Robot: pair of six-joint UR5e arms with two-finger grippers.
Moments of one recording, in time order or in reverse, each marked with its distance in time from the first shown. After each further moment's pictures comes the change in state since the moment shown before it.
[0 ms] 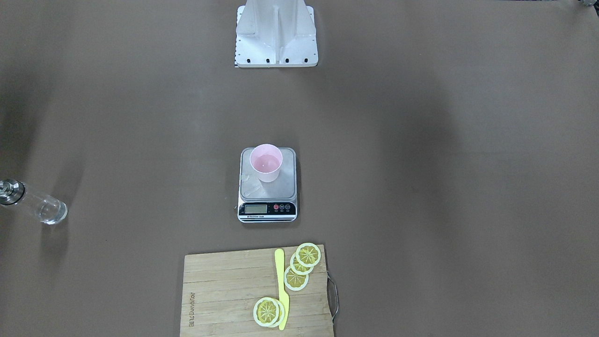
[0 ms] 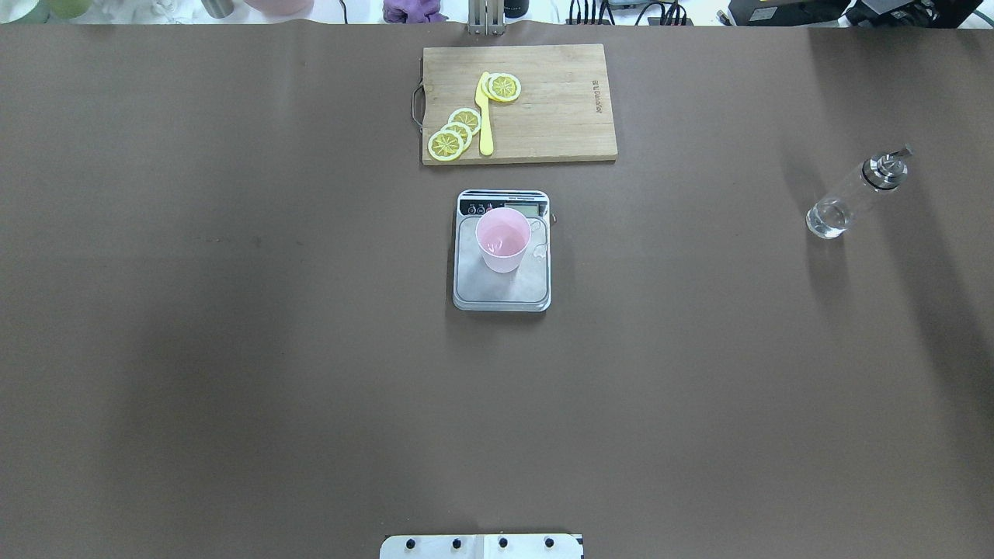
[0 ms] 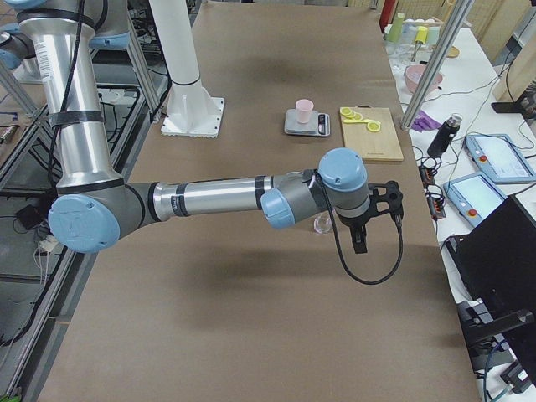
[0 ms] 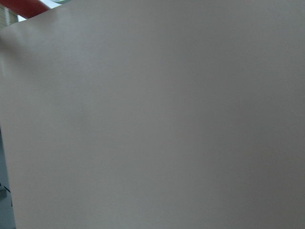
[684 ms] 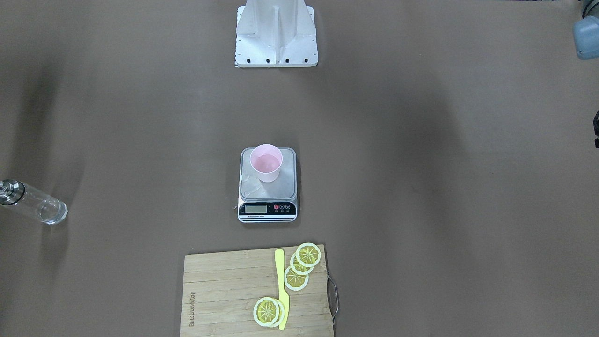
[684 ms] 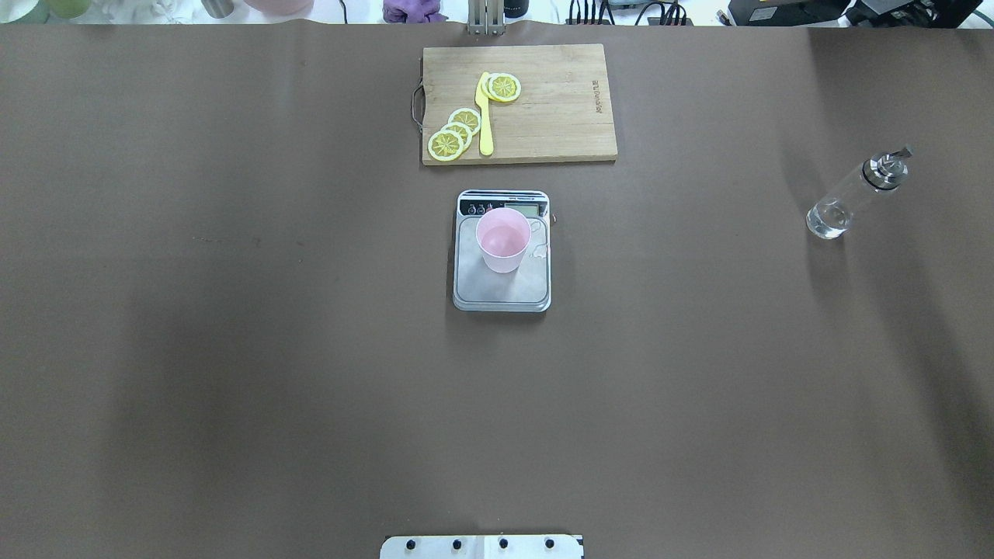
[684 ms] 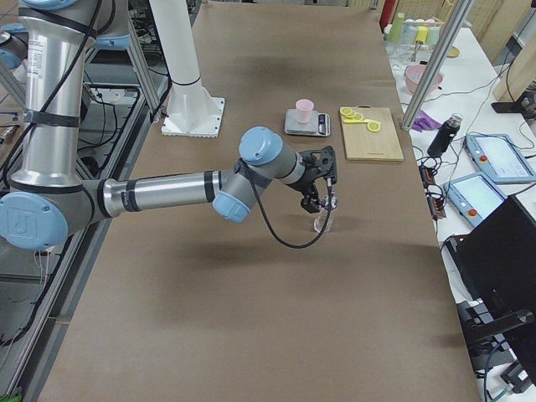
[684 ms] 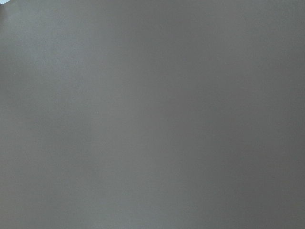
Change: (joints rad) left arm 0.228 0.031 -0.128 0.001 0.111 -0.056; right arm -0.102 -0.226 0.304 0.470 -0.026 0.492
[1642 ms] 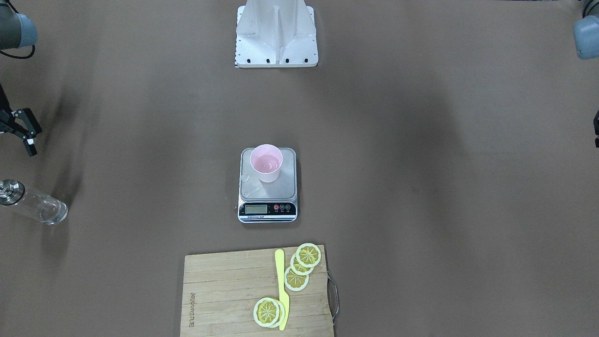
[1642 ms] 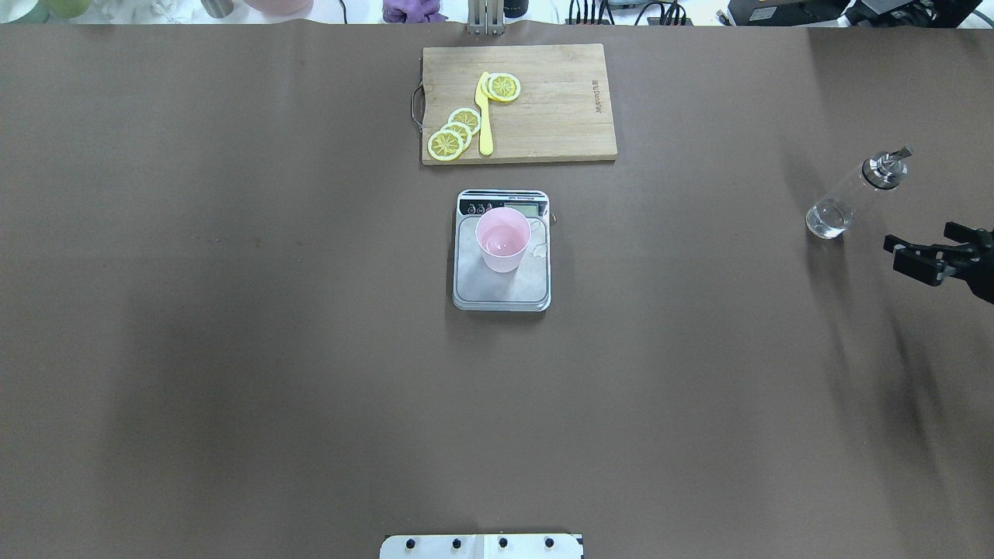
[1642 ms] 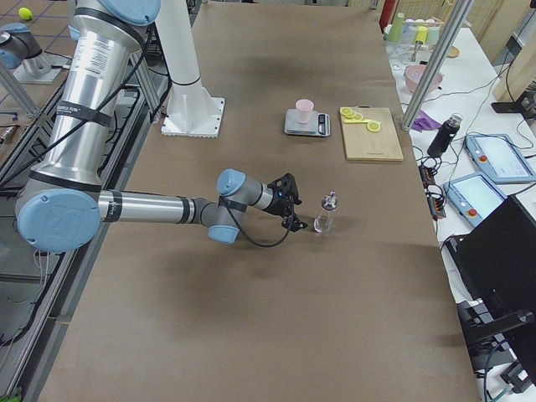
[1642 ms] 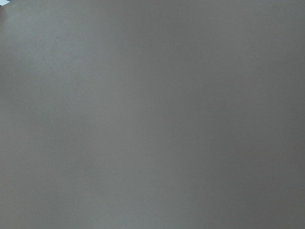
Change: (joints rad) left arm 0.001 0.006 -0.004 0.001 0.000 0.001; right arm -0.715 -0.287 -0.098 0.632 -0.886 0.142
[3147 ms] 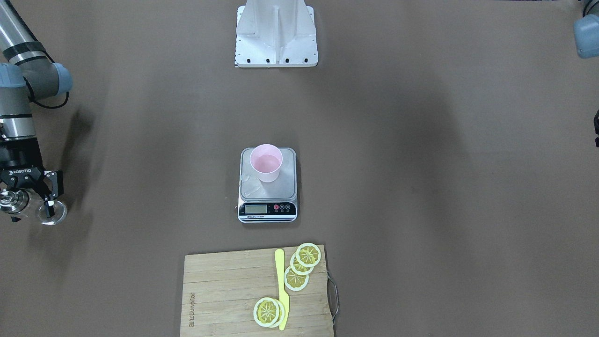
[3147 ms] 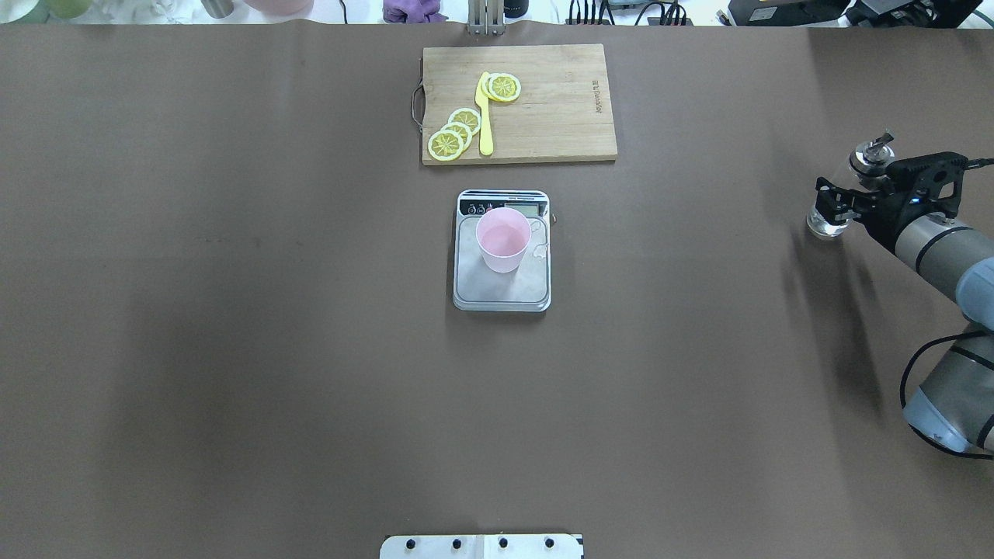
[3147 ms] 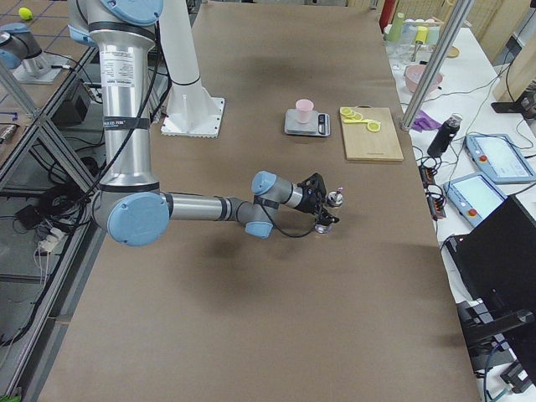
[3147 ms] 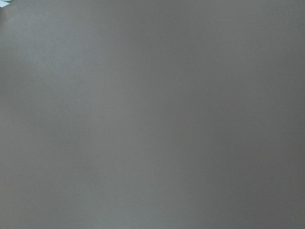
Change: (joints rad) left arm -0.002 -0.001 -0.005 -0.001 0.000 0.004; right arm -0.034 0.363 -0.358 0.000 -0.212 -0.037
